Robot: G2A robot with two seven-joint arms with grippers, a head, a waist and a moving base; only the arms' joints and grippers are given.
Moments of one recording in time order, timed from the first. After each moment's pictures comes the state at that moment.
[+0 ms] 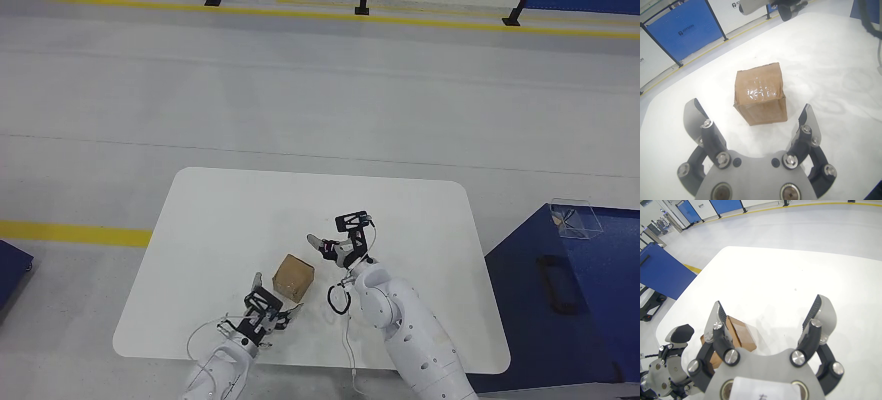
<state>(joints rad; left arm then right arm) 1.36 -1.29 -1.07 -1.31 1.65 -0.02 0.27 -1.08 -1.49 1.15 -1.26 -1.13 -0.06 0.20</state>
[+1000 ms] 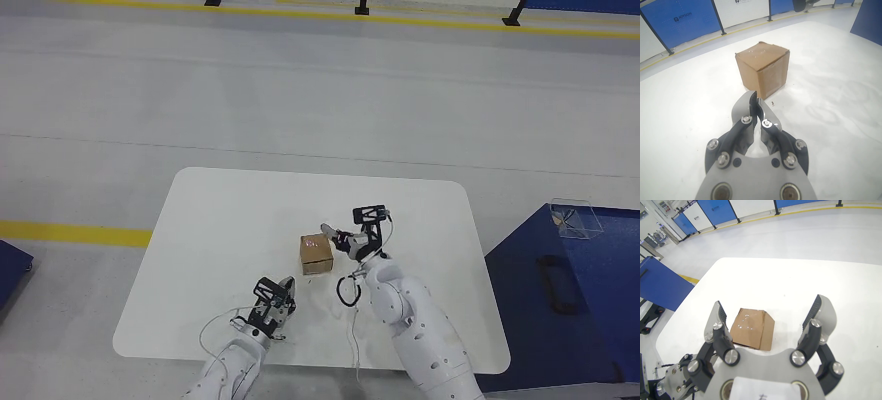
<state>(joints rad) 1.30 -1.34 -1.01 -1.23 1.49 -0.02 0.29 -1.10 -1.47 1.22 -1.32 -1.11 -0.02 0.19</state>
